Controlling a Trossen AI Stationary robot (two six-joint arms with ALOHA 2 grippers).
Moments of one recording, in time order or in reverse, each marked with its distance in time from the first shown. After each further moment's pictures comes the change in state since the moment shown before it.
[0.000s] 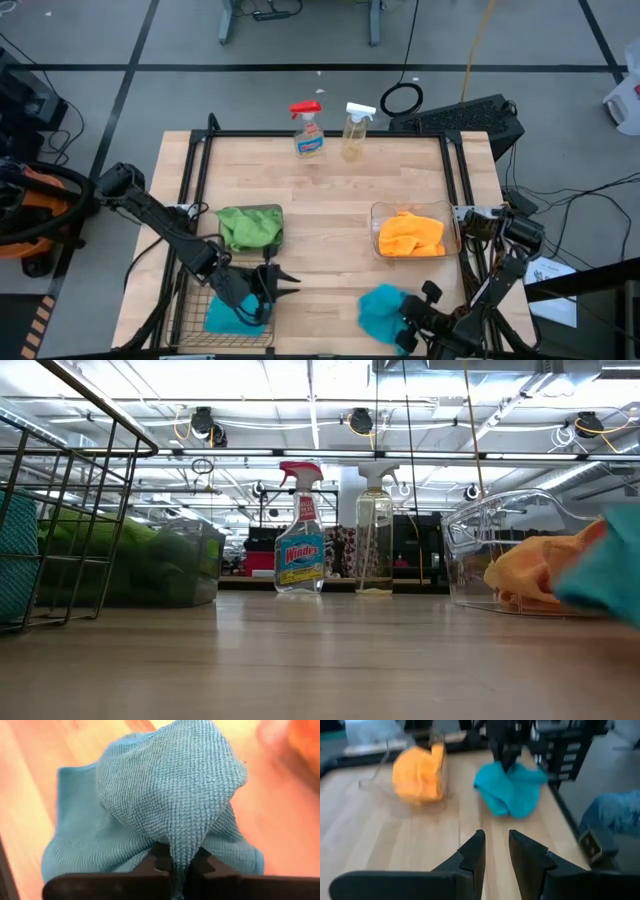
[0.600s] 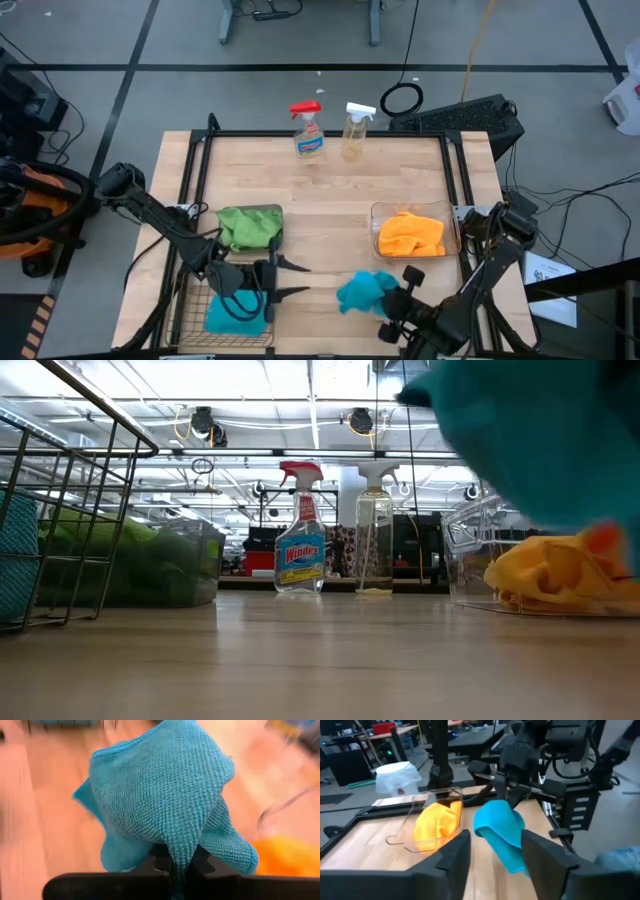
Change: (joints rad) left arm 0.023 0.000 0.000 0.300 -0.082 0.205; right arm -0.156 -0.031 0.290 -0.272 0.195 -0.422
